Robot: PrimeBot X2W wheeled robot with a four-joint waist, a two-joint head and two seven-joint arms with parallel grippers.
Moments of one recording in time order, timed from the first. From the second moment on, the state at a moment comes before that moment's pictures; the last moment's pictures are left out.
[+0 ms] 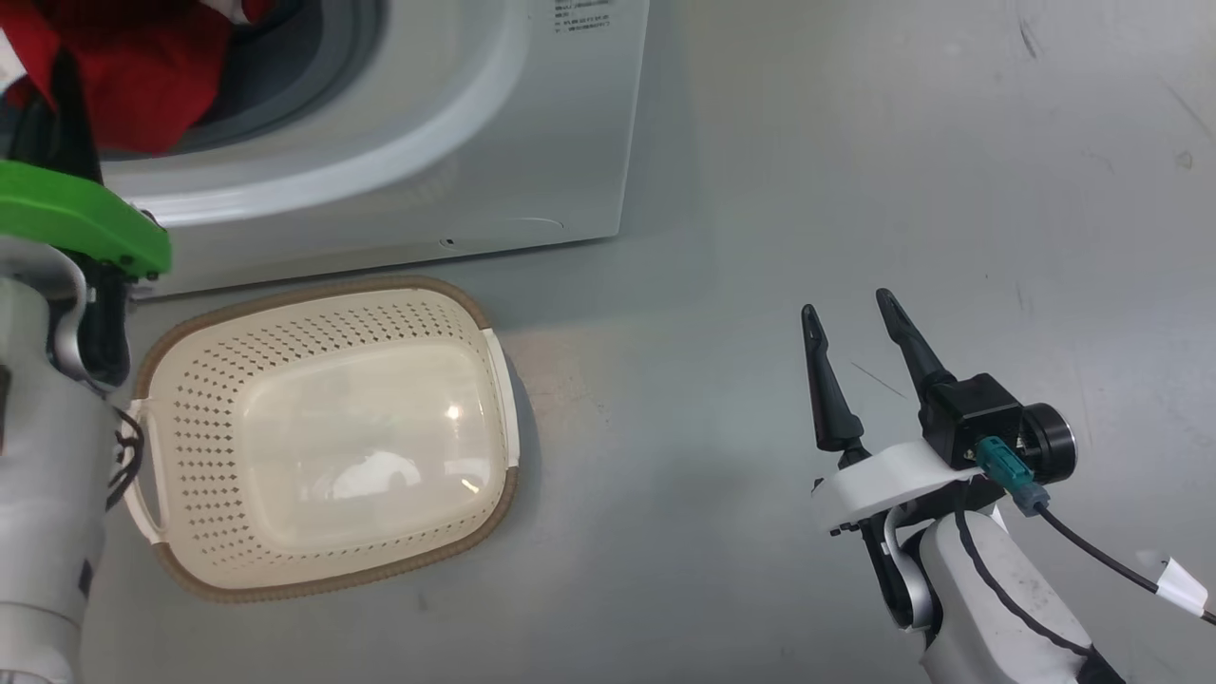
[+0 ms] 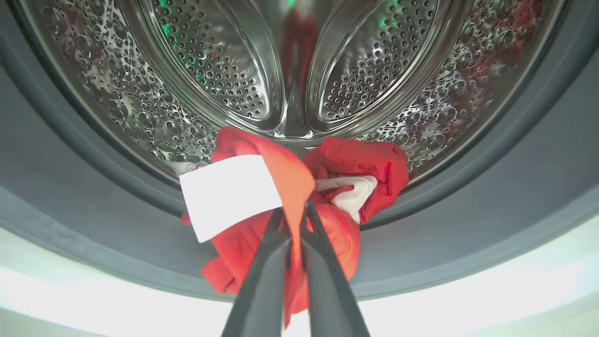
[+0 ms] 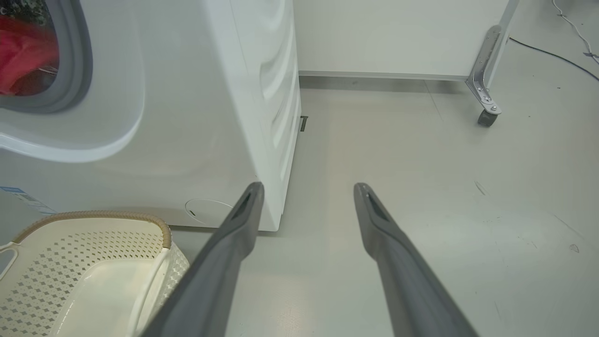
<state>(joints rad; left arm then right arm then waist) -0.91 0.28 -0.29 0.85 -0.72 -0.13 -0.24 -0.26 -0.05 0.35 0.26 0.25 -0.13 -0.26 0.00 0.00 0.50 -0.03</state>
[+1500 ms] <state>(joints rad) -0.36 0.22 -0.39 0.73 -0.69 -0.13 -0.25 -0.15 -0.05 0.33 0.31 0.29 -0.13 -0.26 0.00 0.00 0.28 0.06</state>
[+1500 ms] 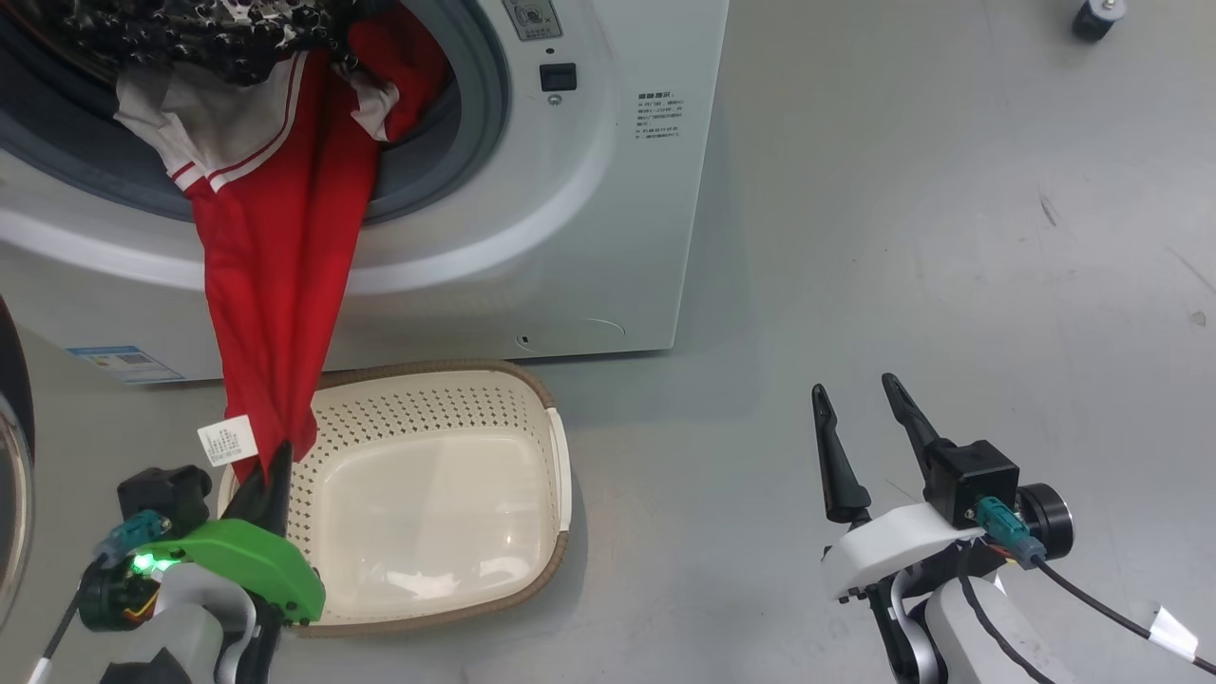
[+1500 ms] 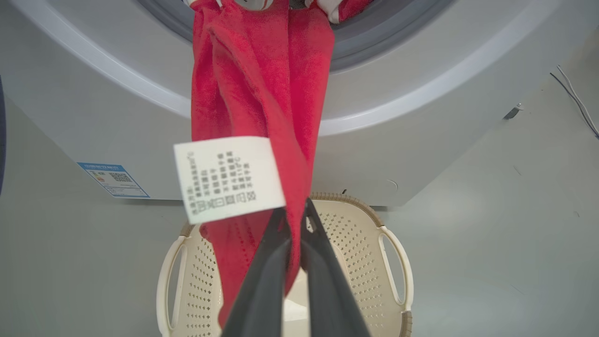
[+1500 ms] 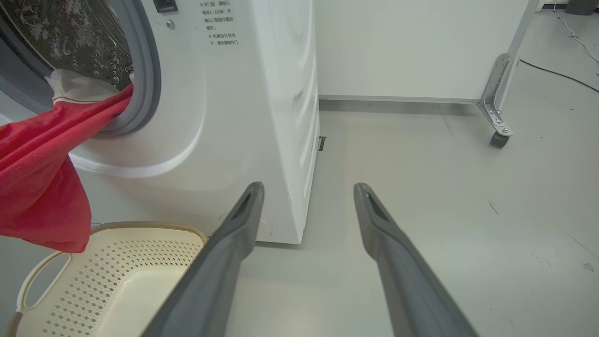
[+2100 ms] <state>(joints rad) -0.28 0.19 -0.57 0.75 -0.66 -0.13 -0.25 -0.16 -0.05 0.33 0.30 0.29 -0.13 -0.26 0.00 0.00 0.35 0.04</state>
